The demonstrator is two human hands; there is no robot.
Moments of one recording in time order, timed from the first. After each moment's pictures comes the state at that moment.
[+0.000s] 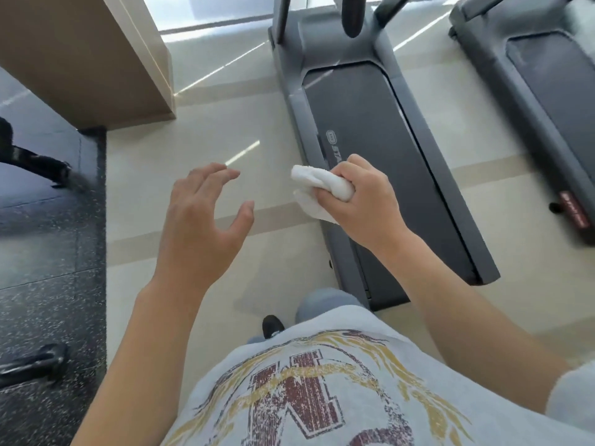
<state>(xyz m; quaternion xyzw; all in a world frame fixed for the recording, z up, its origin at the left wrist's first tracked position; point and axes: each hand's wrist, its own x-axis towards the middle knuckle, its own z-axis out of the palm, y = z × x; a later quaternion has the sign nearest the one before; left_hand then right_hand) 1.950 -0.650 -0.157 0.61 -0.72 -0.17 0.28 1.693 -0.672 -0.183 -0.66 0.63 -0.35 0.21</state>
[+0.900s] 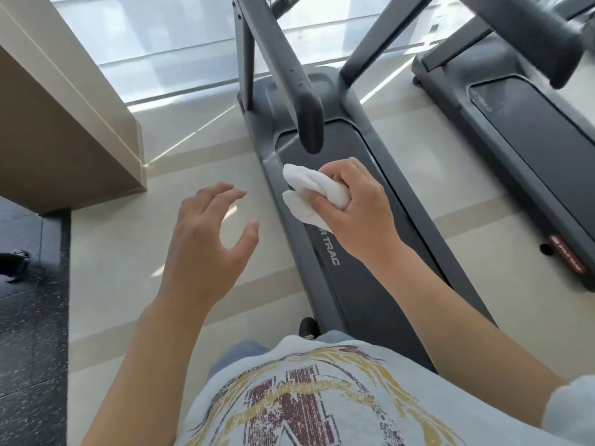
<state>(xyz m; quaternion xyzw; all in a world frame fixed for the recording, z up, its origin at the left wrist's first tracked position) 1.835 -0.931 -0.147 0.56 -0.76 -0.18 0.28 1.593 -0.936 -0.159 -0.63 0.63 -0.43 0.17</state>
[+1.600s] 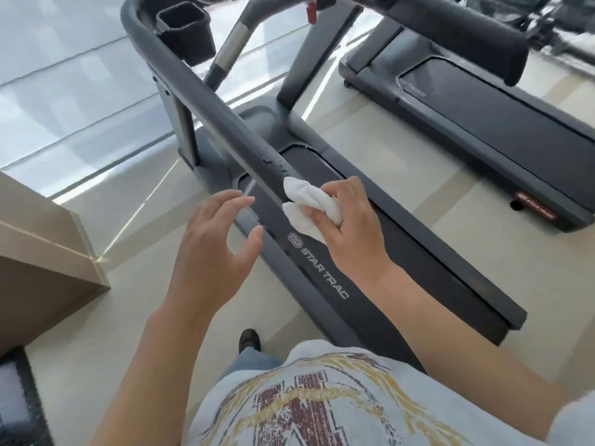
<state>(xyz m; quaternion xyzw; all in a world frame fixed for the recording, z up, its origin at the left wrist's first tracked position) 1.804 -1.199 -0.148 0.41 -0.85 -0.23 0.24 1.591 -1.117 -0.189 -0.50 0.74 -0.44 0.07</state>
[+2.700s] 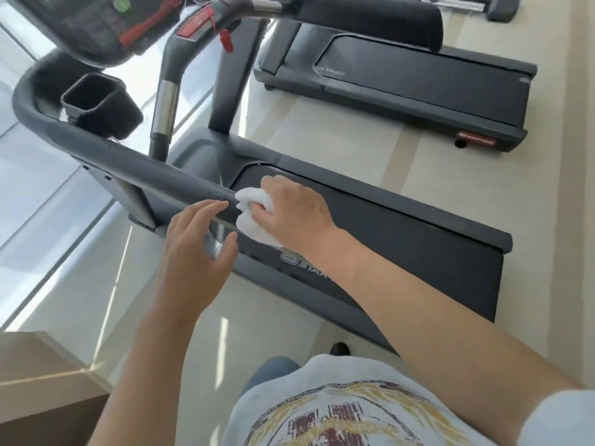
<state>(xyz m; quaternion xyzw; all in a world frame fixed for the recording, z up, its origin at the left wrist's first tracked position) 1.778 -1.381 -0.154 0.24 -0.92 -0.24 0.21 1.606 -1.281 -0.170 -0.43 0.86 -0.28 0.05</state>
